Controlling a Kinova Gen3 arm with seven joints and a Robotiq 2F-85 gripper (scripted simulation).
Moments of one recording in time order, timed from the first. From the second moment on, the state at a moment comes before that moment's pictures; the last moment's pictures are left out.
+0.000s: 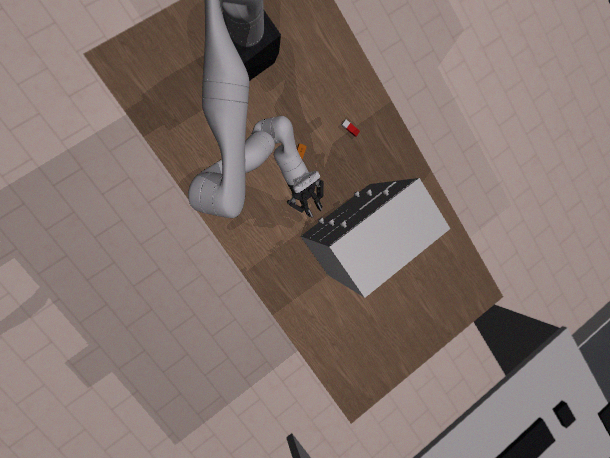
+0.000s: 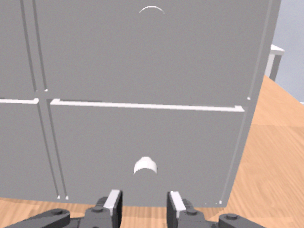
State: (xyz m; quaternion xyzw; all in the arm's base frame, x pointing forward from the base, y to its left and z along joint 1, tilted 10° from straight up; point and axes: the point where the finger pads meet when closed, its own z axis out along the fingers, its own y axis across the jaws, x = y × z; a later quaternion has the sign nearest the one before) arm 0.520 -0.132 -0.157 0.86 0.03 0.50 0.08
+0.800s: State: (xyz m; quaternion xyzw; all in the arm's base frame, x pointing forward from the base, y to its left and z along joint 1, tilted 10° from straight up) arm 0.525 -0.132 -0.157 0.86 0.03 0.50 0.08
